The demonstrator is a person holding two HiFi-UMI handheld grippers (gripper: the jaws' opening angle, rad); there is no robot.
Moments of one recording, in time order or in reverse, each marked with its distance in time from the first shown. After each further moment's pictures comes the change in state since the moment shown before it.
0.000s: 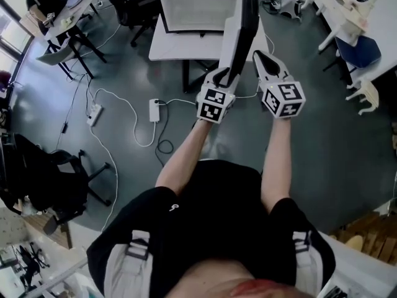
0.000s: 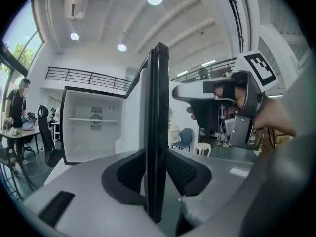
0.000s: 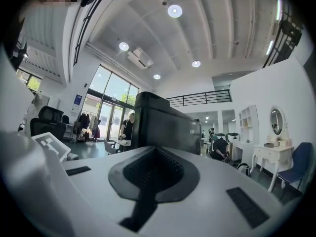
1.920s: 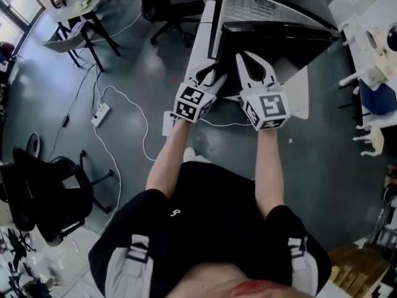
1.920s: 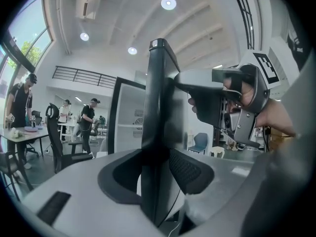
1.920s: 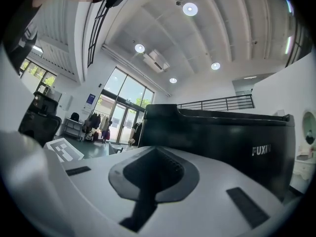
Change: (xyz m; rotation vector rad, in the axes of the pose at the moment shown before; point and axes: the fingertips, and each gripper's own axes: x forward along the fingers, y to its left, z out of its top) left arm 0.007 0.380 0.018 -0.029 -0.051 0.037; right arm 0.358 0.141 0.036 -0.110 -0.095 0.171
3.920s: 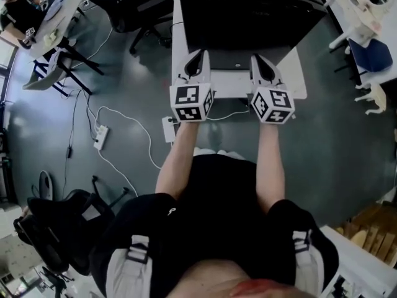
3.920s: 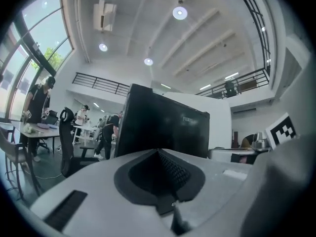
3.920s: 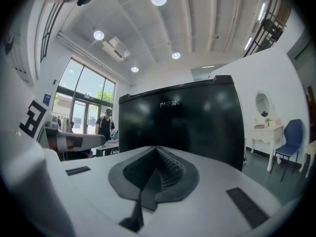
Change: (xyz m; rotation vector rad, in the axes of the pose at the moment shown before) left arm 0.052 0.033 0.072 -0.094 -0.129 0.177; right arm -0.040 -0.128 -0.104 0.243 0.149 -0.415
